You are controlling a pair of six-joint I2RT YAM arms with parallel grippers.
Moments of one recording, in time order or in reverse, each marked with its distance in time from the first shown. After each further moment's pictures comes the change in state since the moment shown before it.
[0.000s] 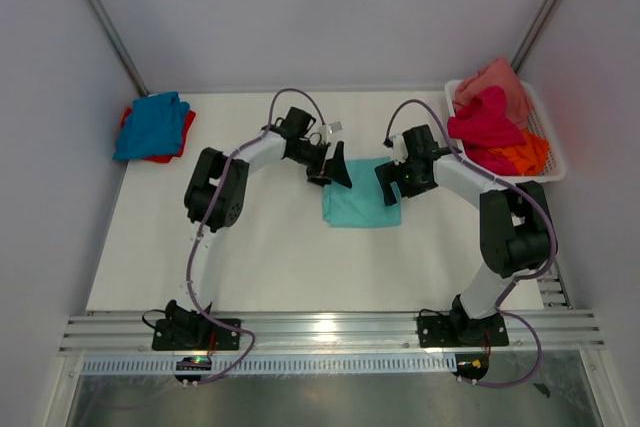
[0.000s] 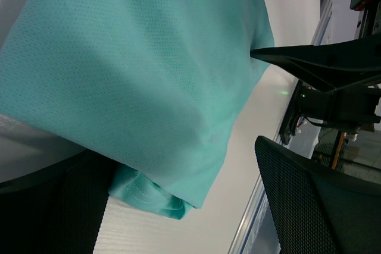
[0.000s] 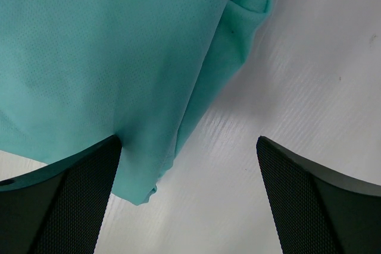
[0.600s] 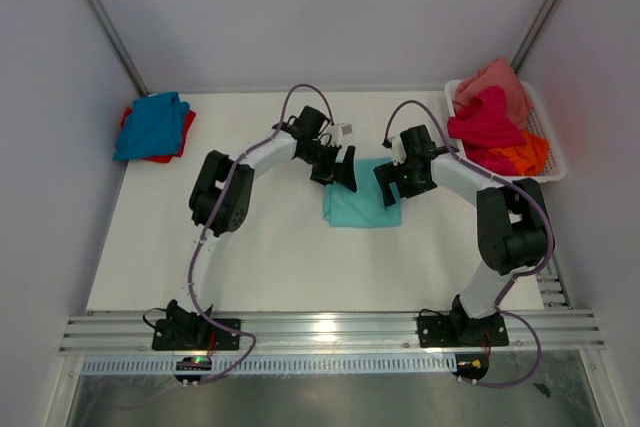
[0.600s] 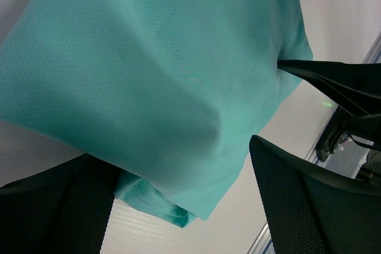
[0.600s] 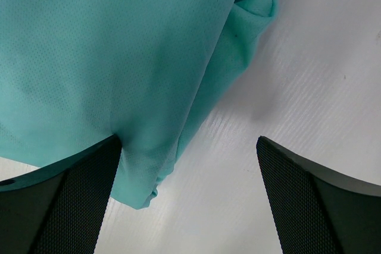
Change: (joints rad) left arm -0.071 -0.015 0.063 -0.103 -0.224 0.033; right arm 0.009 0.026 0.014 -0.013 0.021 0.018
